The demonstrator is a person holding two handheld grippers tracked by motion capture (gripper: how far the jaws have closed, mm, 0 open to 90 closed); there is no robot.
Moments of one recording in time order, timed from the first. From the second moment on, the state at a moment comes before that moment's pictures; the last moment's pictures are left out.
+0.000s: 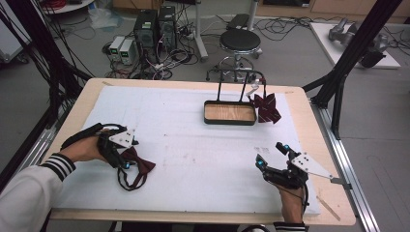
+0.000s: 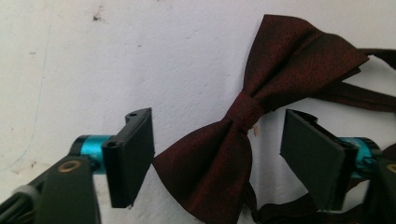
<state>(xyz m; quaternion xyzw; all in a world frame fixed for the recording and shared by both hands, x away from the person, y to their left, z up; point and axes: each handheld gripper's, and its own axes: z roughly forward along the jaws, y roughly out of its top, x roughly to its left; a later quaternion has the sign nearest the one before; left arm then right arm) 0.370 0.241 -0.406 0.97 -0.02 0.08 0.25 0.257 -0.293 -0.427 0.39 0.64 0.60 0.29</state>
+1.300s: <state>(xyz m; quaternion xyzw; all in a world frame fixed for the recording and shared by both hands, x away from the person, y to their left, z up) 0.378 0.232 -0.411 0.98 -0.03 0.03 0.21 0.259 -0.289 -0.433 0.39 0.65 0.59 0.29</state>
